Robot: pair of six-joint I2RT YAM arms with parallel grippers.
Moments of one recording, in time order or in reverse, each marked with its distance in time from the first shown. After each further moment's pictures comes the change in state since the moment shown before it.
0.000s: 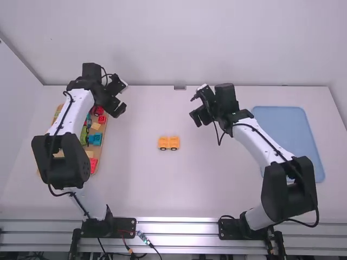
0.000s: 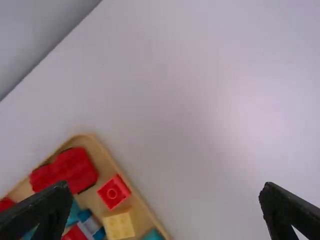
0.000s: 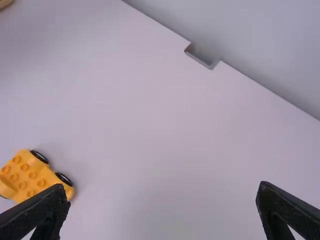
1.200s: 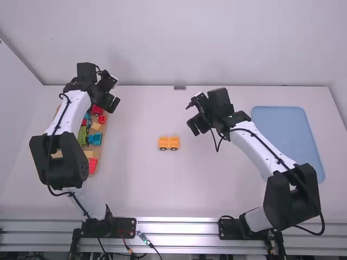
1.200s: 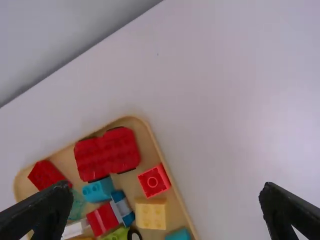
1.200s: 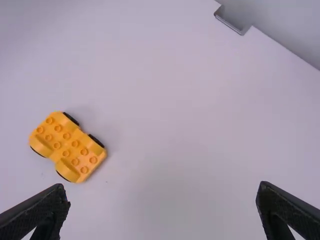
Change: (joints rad) left arm 0.029 0.000 -0.029 0.130 -0.127 -0.130; right arm 0.070 -0.055 0.000 -0.179 0.063 0.017
